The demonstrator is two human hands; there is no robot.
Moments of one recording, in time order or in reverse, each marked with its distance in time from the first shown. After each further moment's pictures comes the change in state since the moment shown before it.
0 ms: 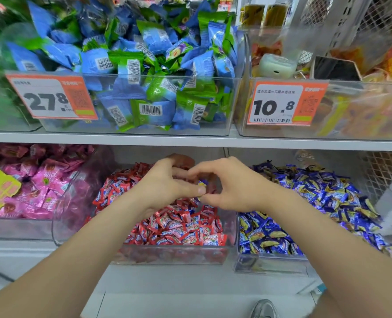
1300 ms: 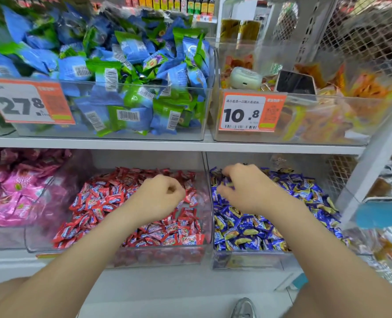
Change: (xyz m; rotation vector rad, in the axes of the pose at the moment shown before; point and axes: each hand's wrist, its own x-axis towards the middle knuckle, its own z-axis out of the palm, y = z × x) left_hand -0.006 0.003 0.026 0.657 -0.026 0.069; right_hand -0.047 0.009 -0.025 -0.269 0.060 0.591
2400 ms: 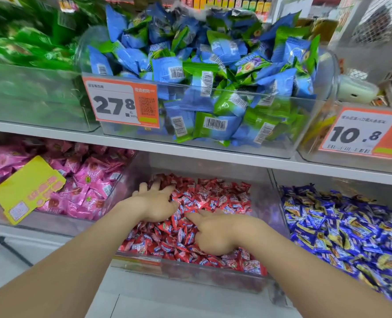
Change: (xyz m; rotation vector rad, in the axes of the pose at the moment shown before) left_hand 0.016 -0.136 -0.057 0.448 -0.270 -0.411; right_hand 0.051 -0.145 0.094 -0.174 -0.814 -0.230
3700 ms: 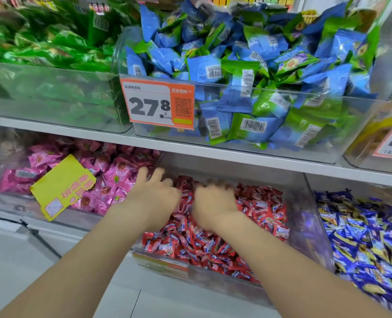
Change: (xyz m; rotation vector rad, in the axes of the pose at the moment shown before) left_hand -0.057 -0.029 -0.025 0.577 0.301 0.121; right_hand 0.068 -0.057 -0.017 -0.151 0.627 0.100
